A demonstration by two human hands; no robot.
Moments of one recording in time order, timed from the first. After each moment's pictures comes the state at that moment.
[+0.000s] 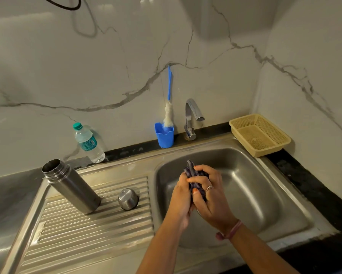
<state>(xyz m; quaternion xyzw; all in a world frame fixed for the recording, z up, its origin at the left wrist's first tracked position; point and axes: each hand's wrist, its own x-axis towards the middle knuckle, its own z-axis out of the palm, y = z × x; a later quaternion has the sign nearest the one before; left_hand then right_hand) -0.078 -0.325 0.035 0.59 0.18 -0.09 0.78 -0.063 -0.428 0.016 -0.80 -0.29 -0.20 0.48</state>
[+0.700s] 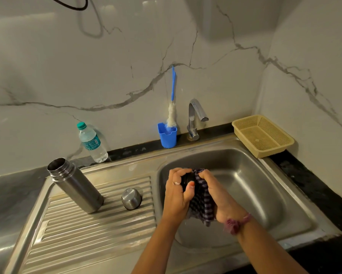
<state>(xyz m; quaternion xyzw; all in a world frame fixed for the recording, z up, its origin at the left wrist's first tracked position) -0.075 -0.295 -0.002 0.82 -0.04 0.25 0.50 -0.056 -0.417 0.043 -0.53 0.06 0.33 0.78</state>
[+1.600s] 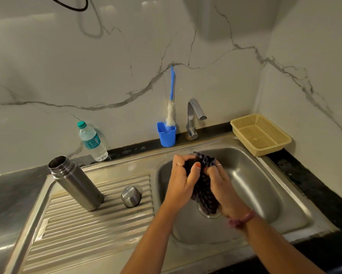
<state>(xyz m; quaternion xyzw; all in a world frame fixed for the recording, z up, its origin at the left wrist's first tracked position) -0.068 -0.306 0.043 0.80 -0.07 0.18 0.57 -0.064 -0.429 0.068 -0.60 -0.04 0.15 0.78</state>
